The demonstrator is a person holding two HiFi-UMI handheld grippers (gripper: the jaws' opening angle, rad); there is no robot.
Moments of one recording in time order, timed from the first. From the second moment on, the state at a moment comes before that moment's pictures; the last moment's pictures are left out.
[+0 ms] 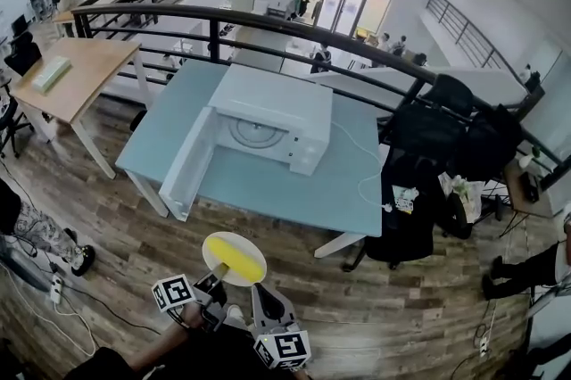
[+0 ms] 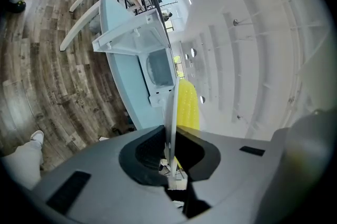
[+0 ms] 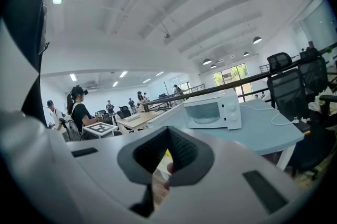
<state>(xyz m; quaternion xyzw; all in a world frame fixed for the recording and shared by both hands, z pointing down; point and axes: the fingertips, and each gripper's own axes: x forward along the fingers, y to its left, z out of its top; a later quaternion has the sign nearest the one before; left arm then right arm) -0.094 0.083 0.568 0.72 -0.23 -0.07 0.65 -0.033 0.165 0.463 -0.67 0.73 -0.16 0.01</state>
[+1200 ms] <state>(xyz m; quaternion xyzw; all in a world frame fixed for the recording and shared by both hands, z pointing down) -0.072 0.005 0.579 0.72 -0.24 -0.07 0.65 0.002 0.076 0.464 -0.66 0.73 -0.15 0.02</state>
